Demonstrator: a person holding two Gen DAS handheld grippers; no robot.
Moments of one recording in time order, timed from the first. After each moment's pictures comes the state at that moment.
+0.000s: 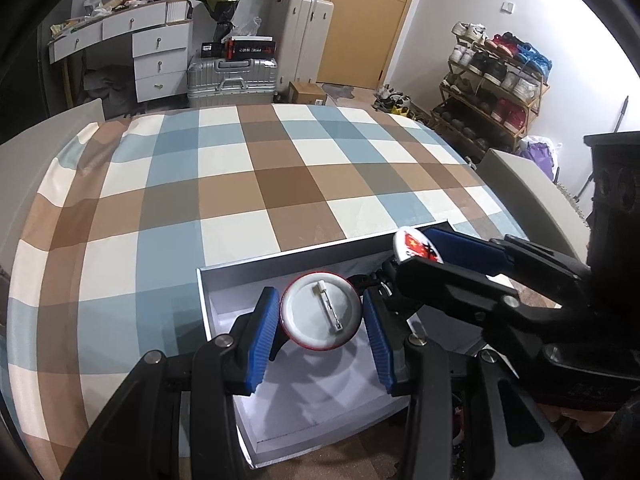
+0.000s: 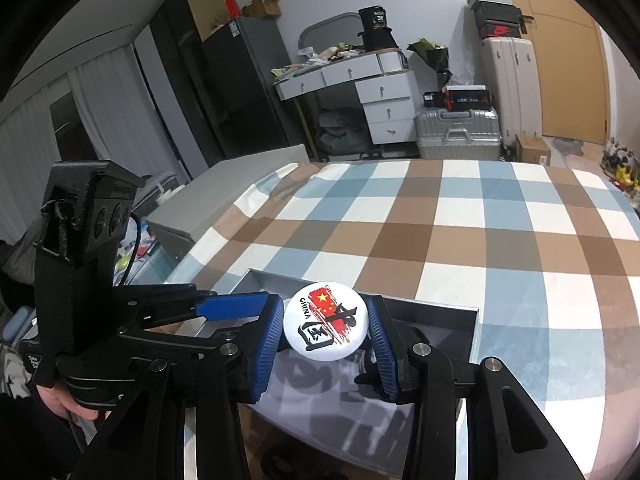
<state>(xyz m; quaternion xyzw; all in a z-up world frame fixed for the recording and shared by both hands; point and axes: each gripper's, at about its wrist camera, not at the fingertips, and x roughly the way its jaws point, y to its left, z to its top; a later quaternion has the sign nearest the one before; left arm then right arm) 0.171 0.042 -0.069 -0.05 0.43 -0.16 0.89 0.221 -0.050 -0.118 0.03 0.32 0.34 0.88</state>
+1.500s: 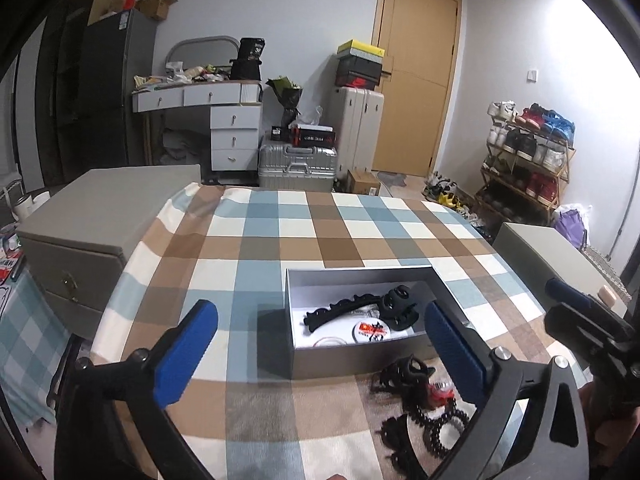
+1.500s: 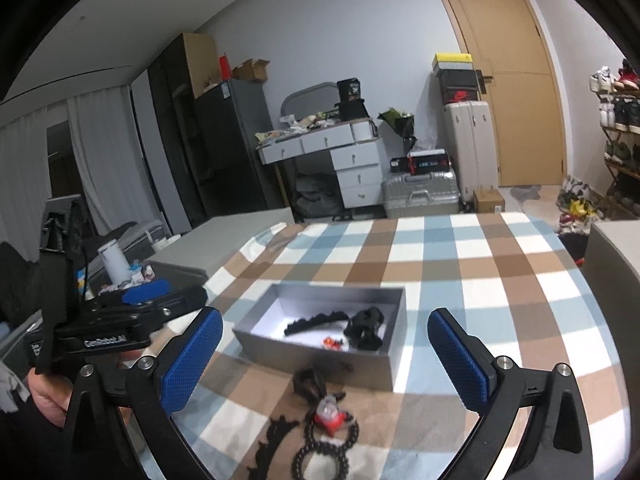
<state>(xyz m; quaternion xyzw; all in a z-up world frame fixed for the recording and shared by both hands) 0.067 0.055 -0.029 -0.06 0.28 -0.03 0.96 0.095 -0.116 -0.078 0.05 0.21 0.28 0.93</state>
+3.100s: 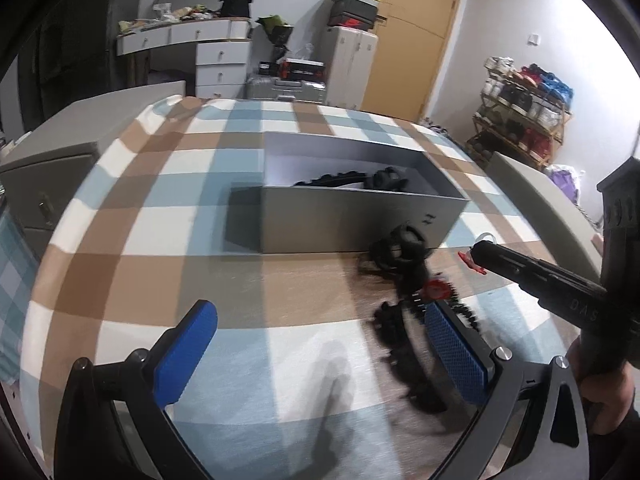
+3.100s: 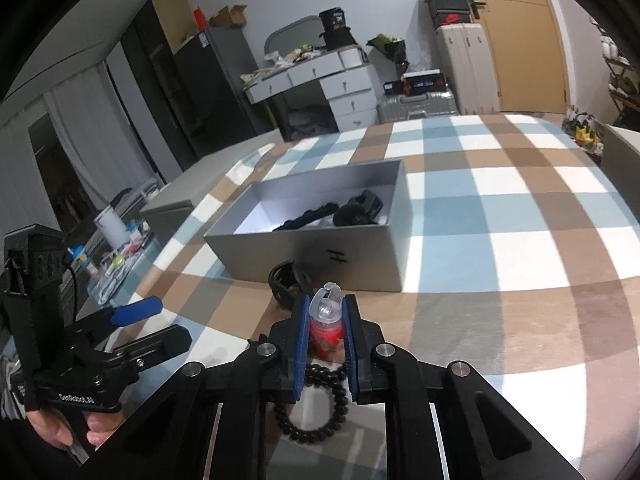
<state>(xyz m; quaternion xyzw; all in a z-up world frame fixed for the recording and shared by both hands) 0.041 0.035 -0.086 -0.08 0.38 -0.07 0.92 0.106 -0.115 -0.148 0.07 0.33 0.29 0.90</state>
